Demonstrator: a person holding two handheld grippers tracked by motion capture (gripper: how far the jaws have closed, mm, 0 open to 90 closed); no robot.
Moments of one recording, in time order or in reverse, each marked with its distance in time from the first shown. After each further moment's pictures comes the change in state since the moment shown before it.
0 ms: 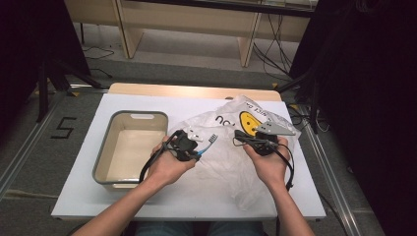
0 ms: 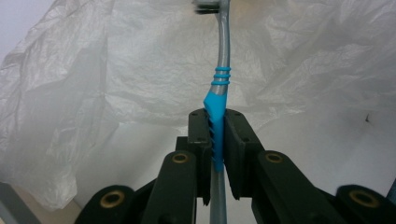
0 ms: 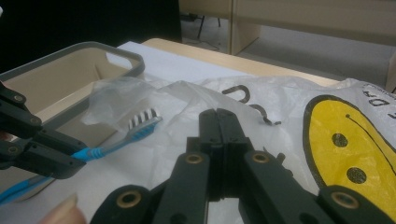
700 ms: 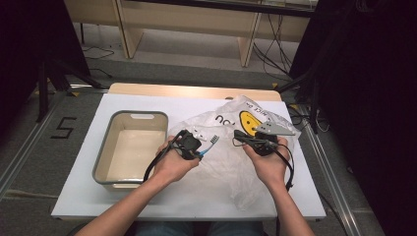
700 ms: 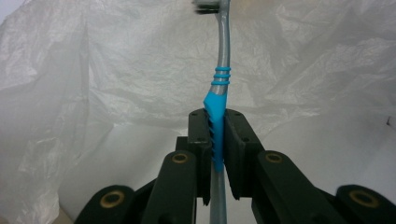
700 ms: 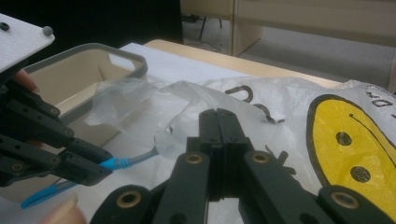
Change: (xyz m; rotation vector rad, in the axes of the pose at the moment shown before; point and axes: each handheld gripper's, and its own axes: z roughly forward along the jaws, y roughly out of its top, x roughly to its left) left arm 0.002 0.004 0.021 0.038 0.006 -0.019; right arm 0.002 0.001 0.000 -0.006 0.009 -0.001
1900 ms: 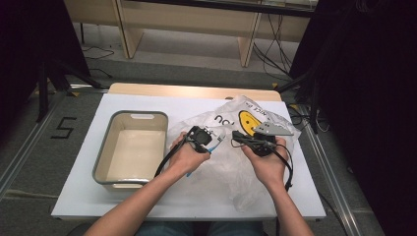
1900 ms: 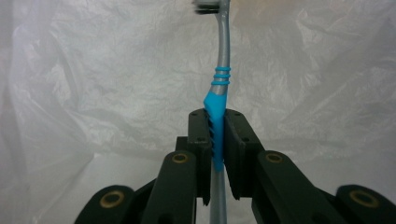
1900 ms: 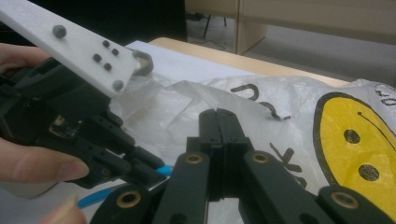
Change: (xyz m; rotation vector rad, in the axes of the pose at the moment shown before) left arm 0.000 0.027 0.043 0.055 -0.002 -0.036; right arm 0.003 0.000 0.001 0.008 0.016 -0.005
